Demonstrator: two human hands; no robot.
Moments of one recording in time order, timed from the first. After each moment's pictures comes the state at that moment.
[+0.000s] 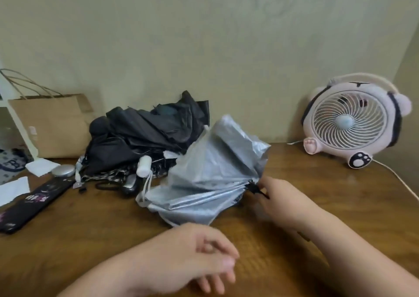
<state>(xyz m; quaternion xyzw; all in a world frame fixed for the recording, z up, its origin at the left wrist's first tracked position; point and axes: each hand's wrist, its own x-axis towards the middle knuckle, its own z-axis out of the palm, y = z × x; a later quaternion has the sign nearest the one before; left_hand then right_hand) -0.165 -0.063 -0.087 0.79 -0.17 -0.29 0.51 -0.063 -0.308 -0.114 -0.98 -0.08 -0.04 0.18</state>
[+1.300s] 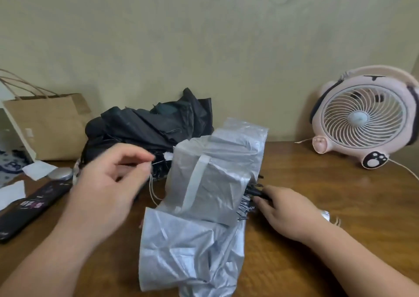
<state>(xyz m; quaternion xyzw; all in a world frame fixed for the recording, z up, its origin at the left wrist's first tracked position) -0.122 0.004 -0.060 0.82 -0.08 0.32 0.47 -0.040 -0.314 -0.150 -0.98 -0.11 -0.07 0.16</state>
